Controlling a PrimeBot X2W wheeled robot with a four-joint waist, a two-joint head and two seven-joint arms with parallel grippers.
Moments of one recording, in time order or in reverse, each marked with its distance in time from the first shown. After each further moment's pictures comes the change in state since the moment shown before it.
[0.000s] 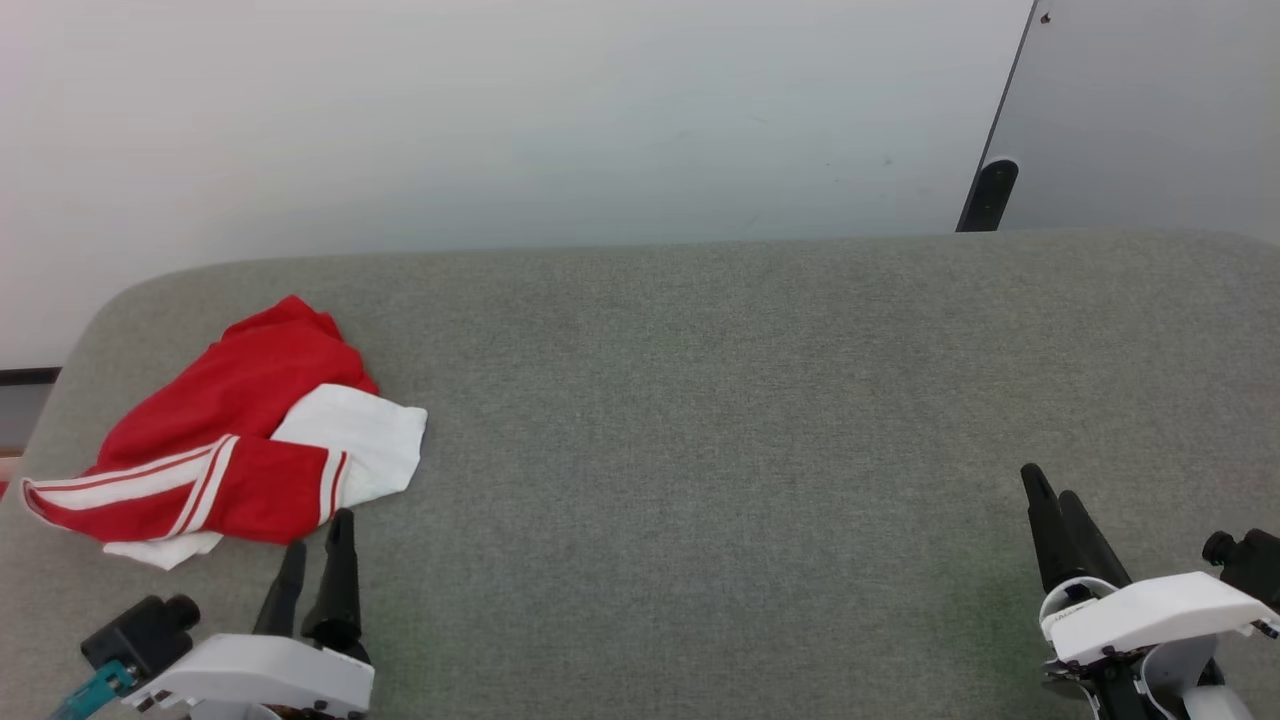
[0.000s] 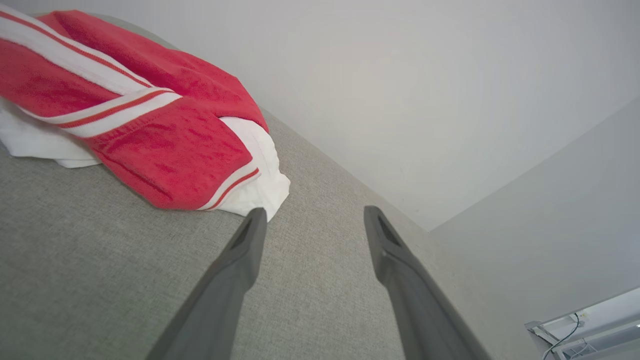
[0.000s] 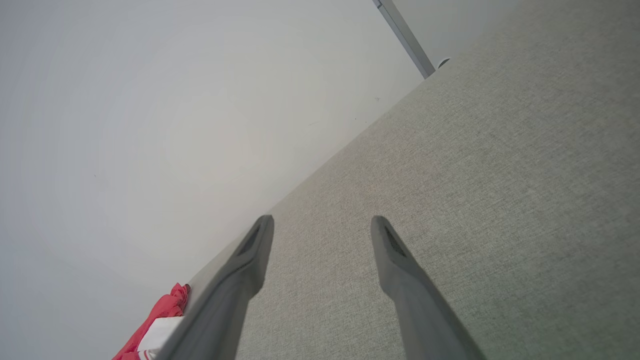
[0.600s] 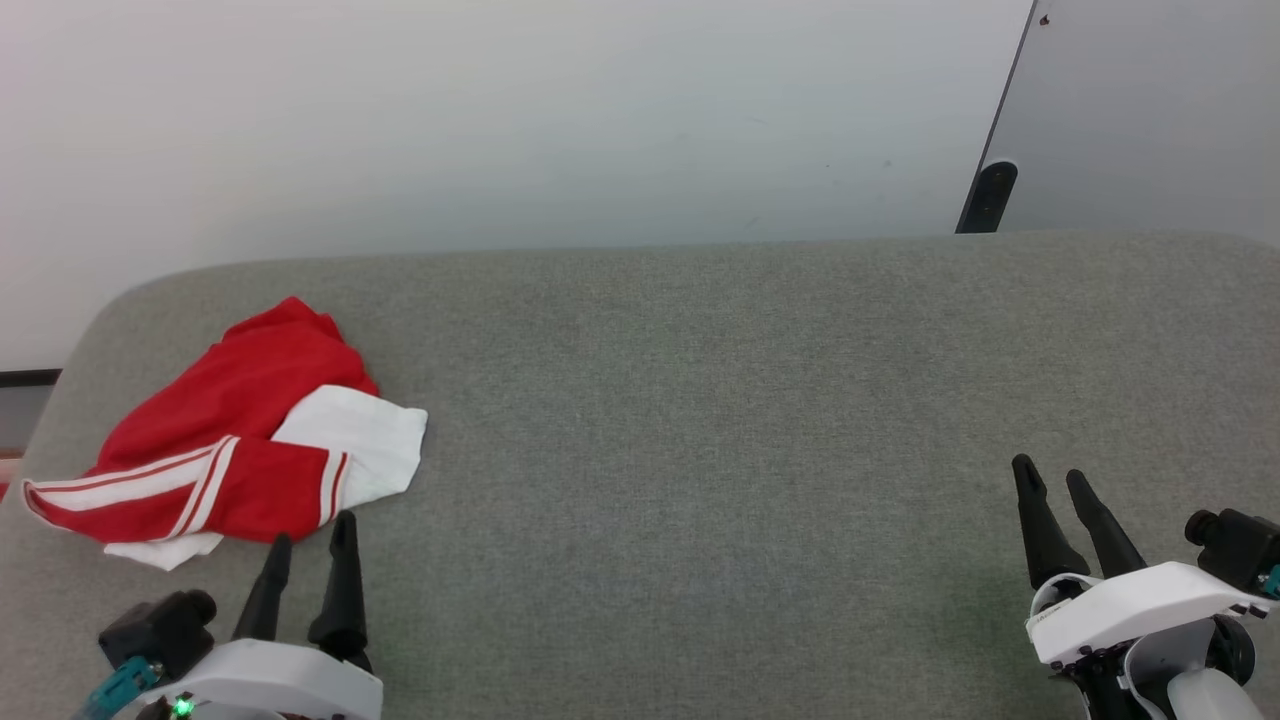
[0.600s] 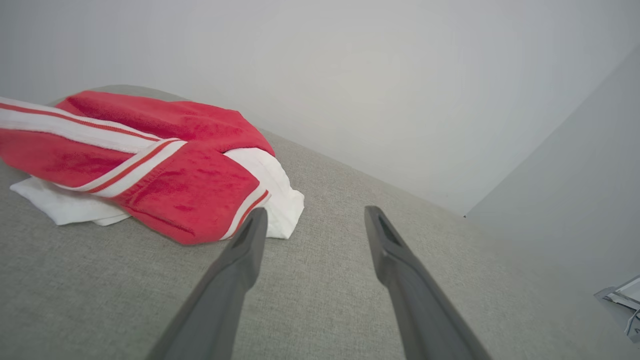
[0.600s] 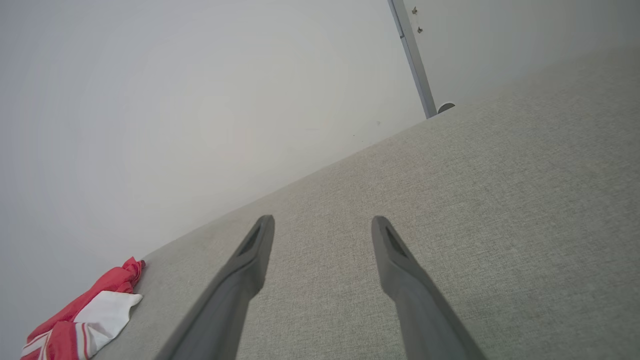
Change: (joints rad) left arm 0.012 0.011 -0.007 -0.012 0.244 0.004 -0.054; right arm -0.023 -0.011 0.014 0.012 -0.257 0.000 -0.053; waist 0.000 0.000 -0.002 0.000
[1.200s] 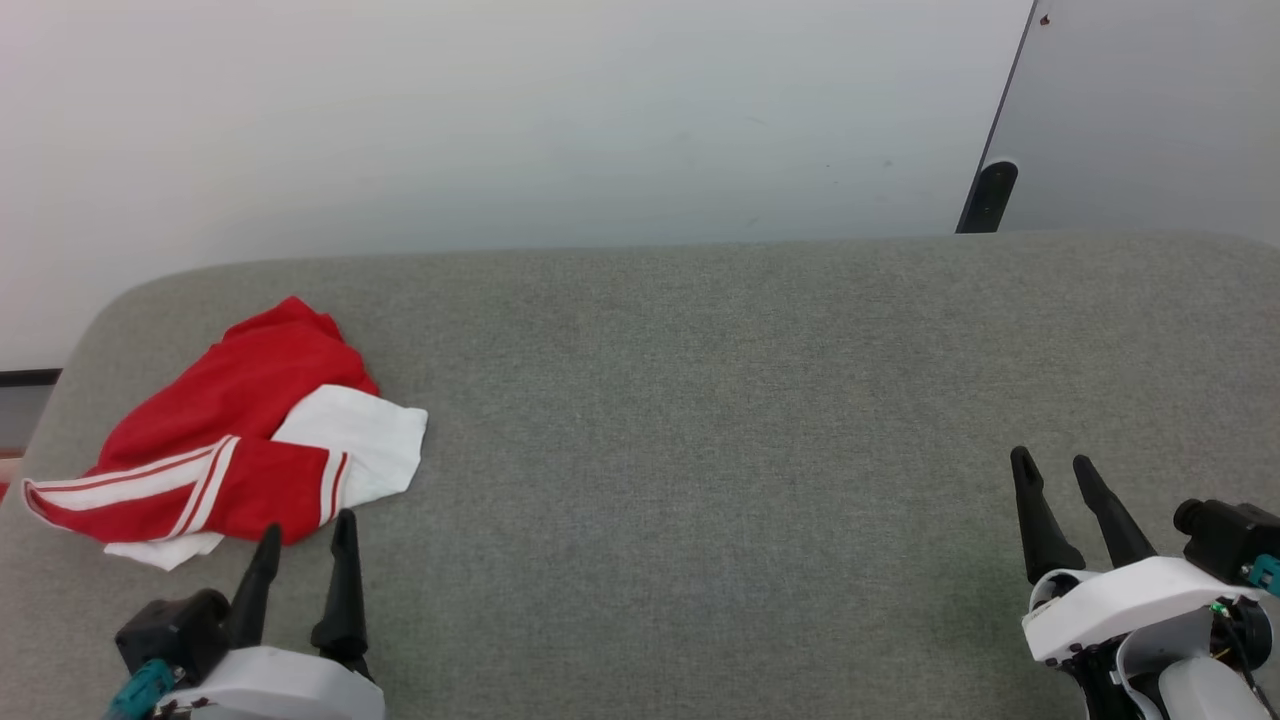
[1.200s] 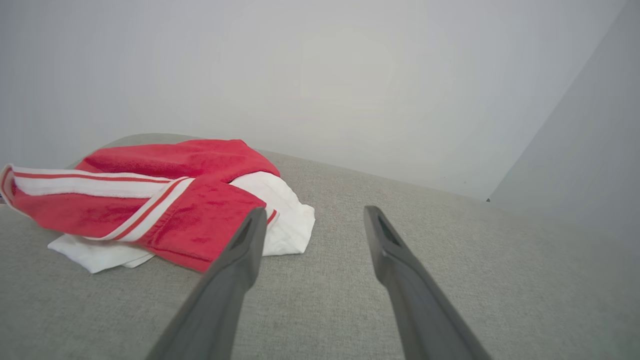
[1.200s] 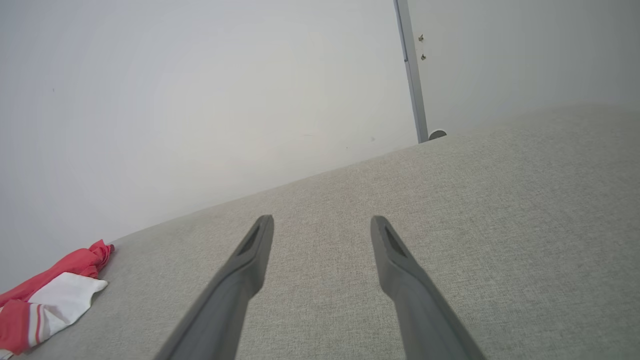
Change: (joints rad) left arm 0.011 0.007 0.004 -0.018 0.182 -0.007 -0.043; right arm -0.020 -0.004 0.000 0.024 -0.152 0.000 -0.046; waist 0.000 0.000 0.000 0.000
